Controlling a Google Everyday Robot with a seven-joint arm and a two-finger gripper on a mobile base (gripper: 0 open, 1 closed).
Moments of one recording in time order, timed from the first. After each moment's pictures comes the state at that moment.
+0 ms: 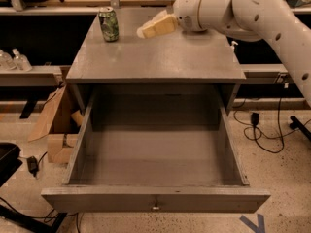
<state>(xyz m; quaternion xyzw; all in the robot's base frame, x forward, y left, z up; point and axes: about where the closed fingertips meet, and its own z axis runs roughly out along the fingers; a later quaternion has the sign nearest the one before) 0.735 -0.021 1.018 -0.47 0.60 0.17 0.63</state>
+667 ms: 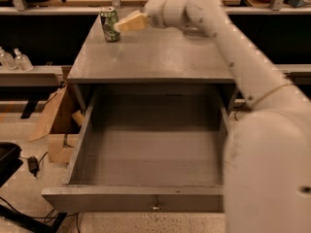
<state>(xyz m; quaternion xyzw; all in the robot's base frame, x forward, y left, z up) 0.847 0.051 0.977 -0.44 0.62 0.20 0.63</state>
